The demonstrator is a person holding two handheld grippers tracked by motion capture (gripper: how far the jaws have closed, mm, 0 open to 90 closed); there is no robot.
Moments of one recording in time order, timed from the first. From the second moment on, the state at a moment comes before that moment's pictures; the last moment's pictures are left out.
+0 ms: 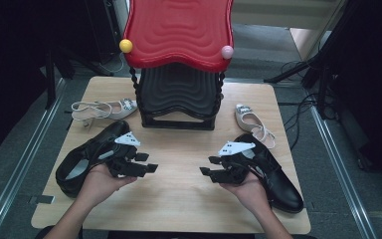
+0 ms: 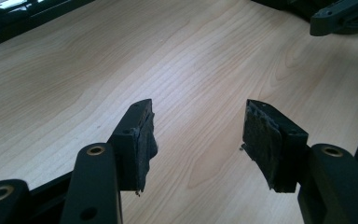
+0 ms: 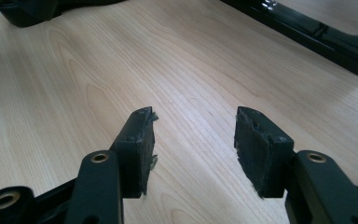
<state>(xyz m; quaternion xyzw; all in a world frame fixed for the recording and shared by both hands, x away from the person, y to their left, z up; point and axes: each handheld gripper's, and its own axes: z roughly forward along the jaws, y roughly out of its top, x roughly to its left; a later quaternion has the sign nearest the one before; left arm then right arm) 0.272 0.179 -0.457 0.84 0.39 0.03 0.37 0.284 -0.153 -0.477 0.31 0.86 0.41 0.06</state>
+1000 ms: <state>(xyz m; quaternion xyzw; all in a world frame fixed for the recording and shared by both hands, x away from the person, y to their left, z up) 0.246 0.266 -0.426 0.81 0.47 0.07 0.35 0.295 -0.130 -0.477 0.28 0.87 0.40 0.05</state>
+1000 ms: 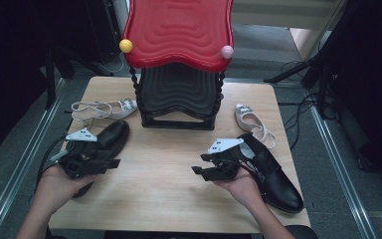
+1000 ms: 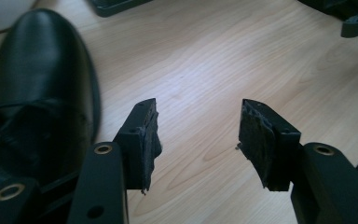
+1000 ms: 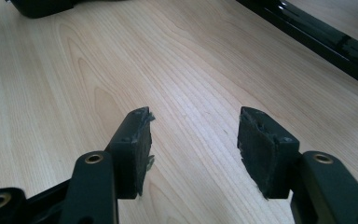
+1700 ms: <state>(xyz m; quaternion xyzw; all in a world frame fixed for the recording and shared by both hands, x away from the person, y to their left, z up) 0.232 0.324 -0.432 0.78 0.53 0.08 0.32 0.299 -0.120 -0.479 0.27 0.88 0.39 0.05</state>
